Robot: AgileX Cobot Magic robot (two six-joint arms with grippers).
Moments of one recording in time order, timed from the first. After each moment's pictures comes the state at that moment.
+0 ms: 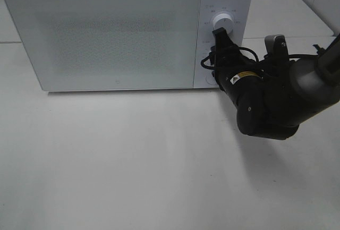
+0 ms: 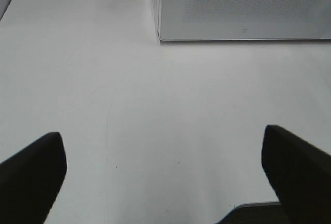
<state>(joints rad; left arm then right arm) -0.04 0.00 -0.52 -0.05 1.08 0.03 0.57 2.05 -0.78 0.59 -1.10 0.99</state>
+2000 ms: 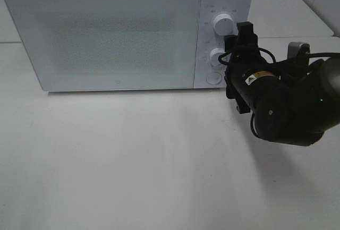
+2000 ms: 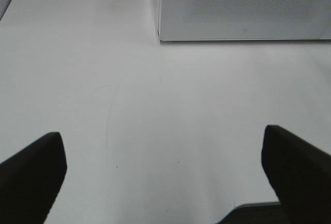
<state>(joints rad) -0.04 0.00 -0.52 -0.05 1.08 0.03 0.57 1.94 -0.67 0.60 -1.10 1.20</state>
